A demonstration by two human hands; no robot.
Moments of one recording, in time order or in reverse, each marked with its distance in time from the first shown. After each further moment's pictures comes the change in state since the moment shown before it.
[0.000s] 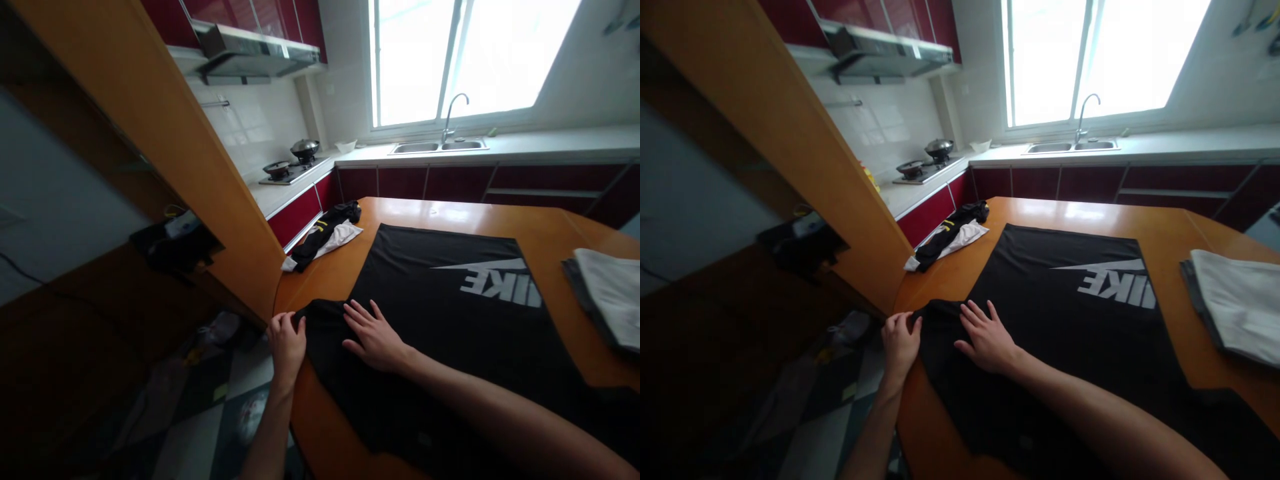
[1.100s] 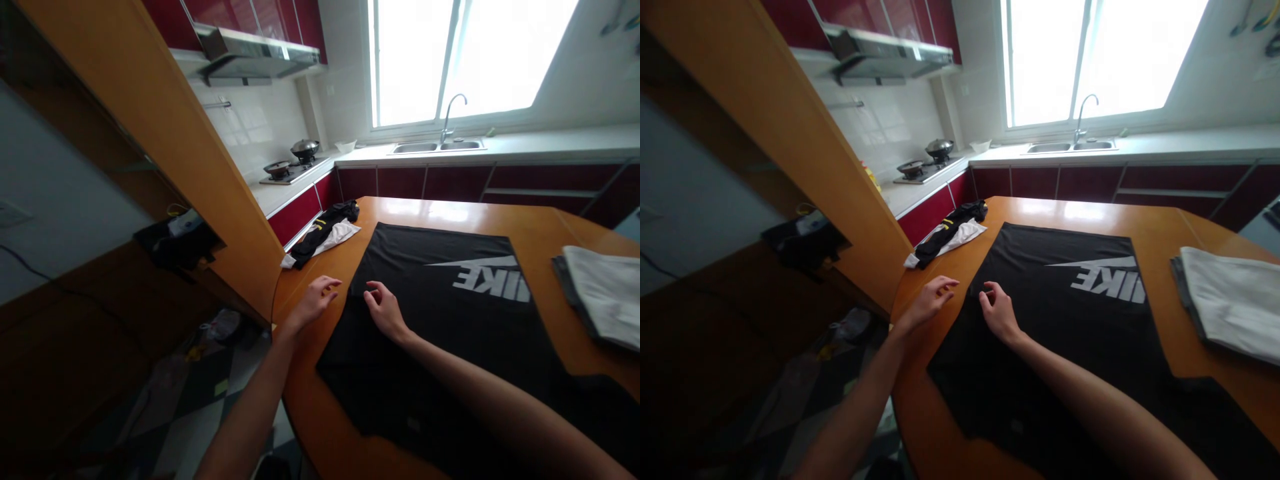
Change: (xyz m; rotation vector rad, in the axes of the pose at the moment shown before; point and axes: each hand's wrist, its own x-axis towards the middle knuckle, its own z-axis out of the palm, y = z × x) left_hand 0.068 0.089 -0.014 -0.595 -0.579 0.456; right_hand 0.011 0.031 -0.009 0.713 0.596 0.458
